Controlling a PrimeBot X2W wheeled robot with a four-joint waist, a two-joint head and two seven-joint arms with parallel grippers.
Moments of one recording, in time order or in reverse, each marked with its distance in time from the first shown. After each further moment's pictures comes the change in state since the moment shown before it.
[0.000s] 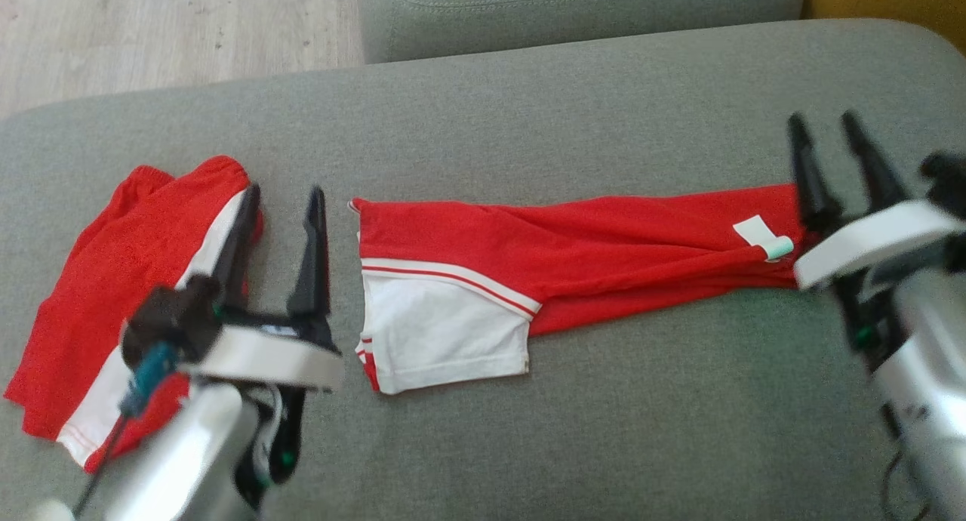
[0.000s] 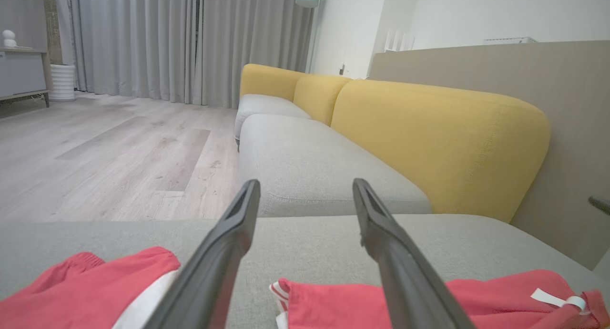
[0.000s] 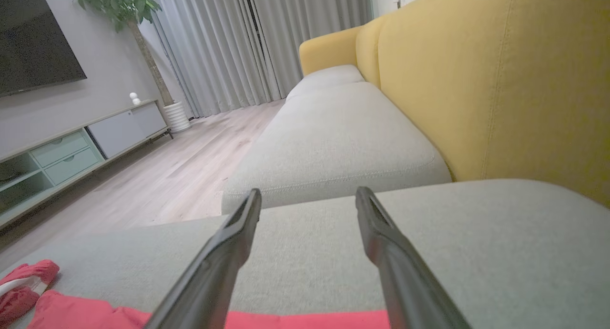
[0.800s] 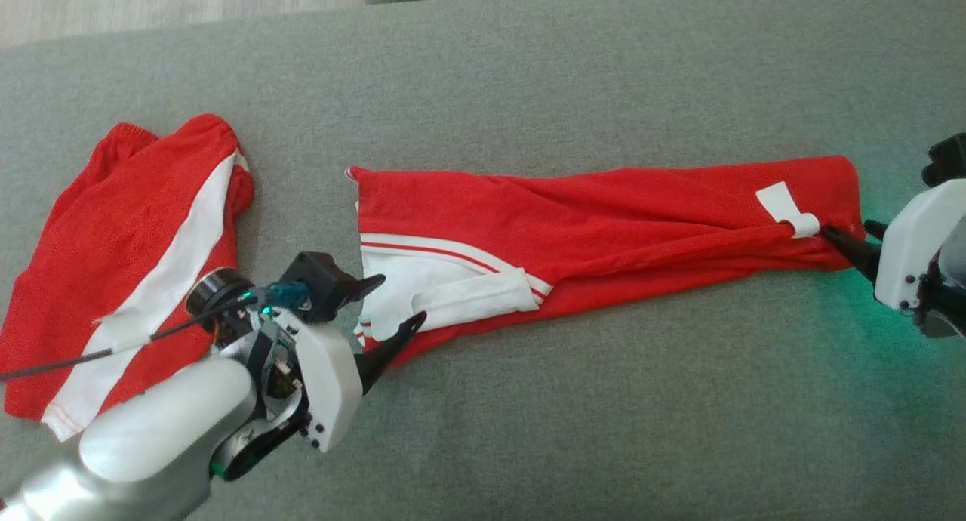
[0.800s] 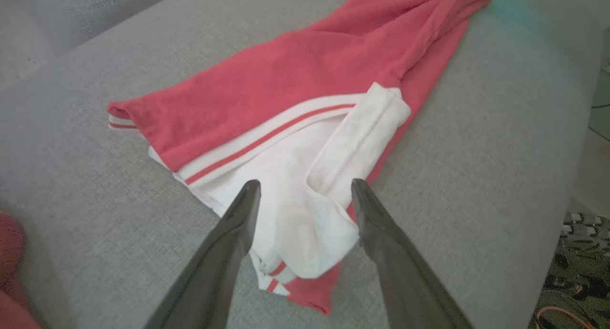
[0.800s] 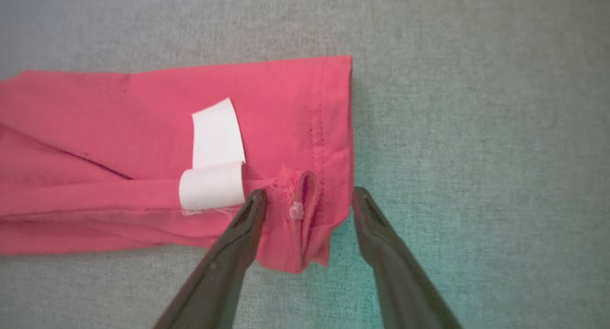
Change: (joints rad) left arm -0.364 0.262 -0.589 -0.025 -0.118 -0.248 0.541; right arm -0.116 -0.270 0.295 0.075 0.267 0.000 0.738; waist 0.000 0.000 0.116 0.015
